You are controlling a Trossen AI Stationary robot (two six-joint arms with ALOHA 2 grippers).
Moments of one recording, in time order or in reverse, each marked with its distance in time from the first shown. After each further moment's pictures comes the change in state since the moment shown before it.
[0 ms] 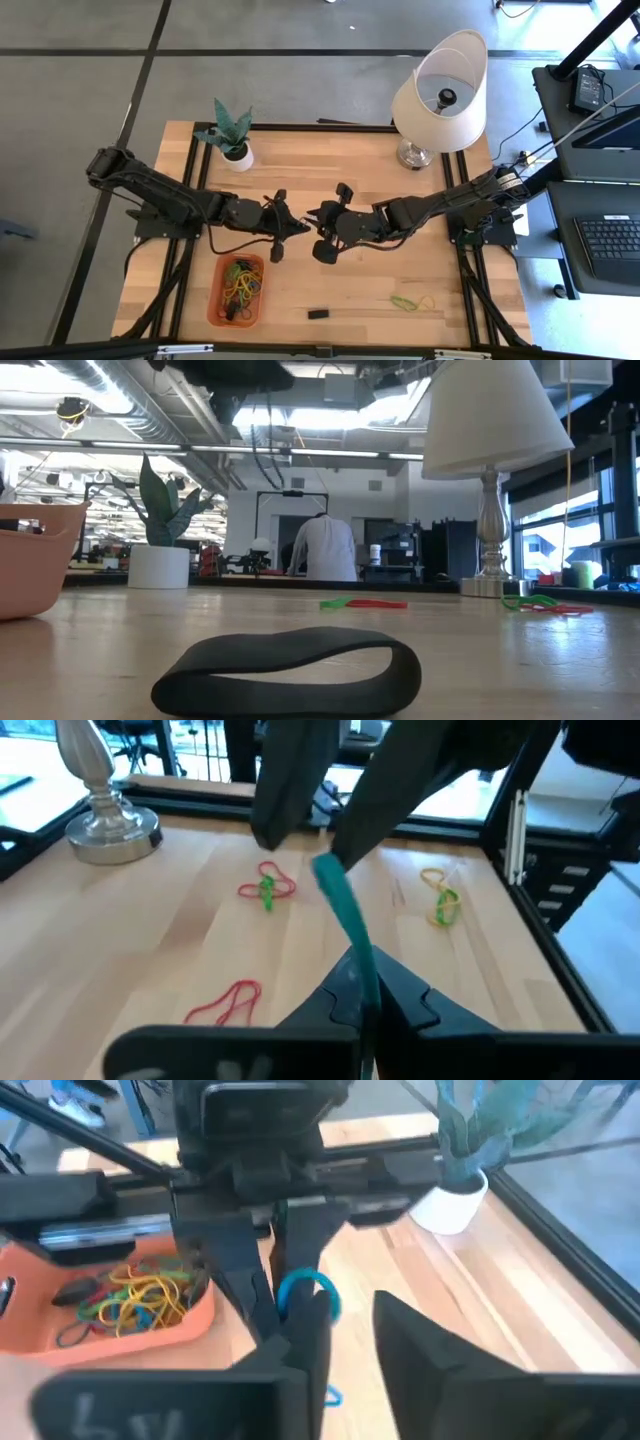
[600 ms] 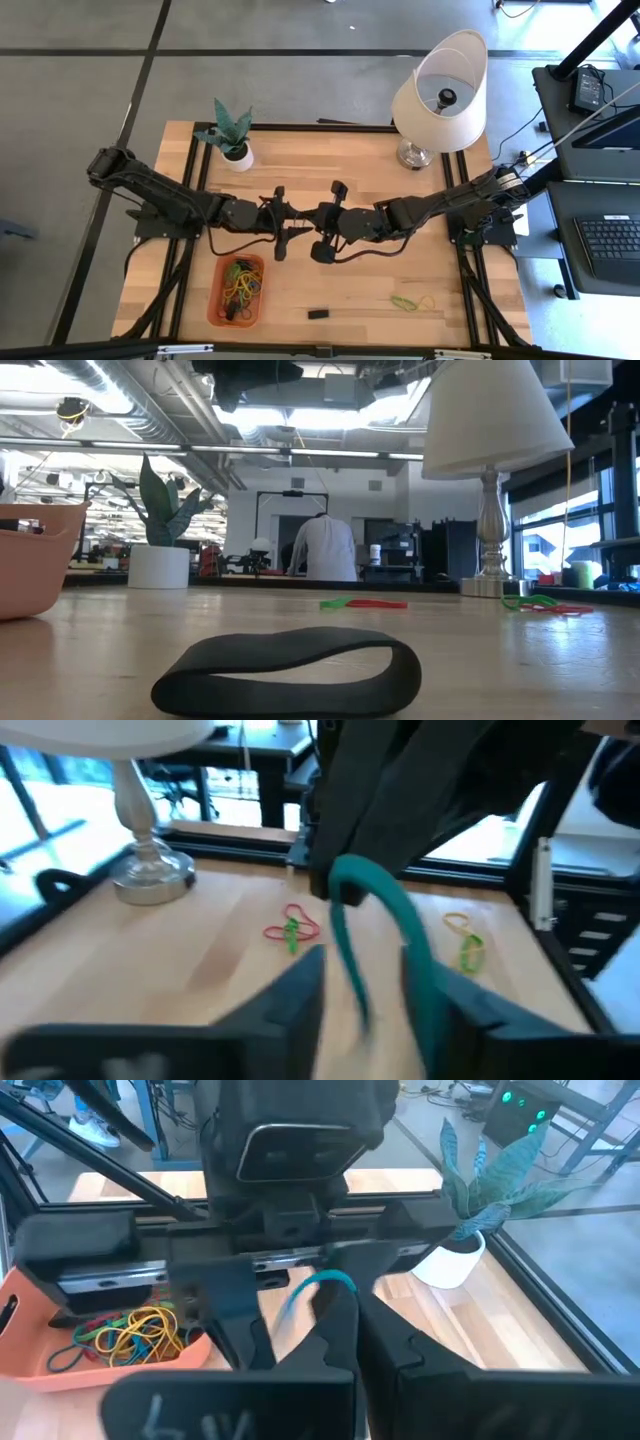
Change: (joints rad) left arm -0.021 0.006 0.000 0.105 -0.118 0.036; right arm 0.001 0.000 0.000 0.127 0.001 -0.162
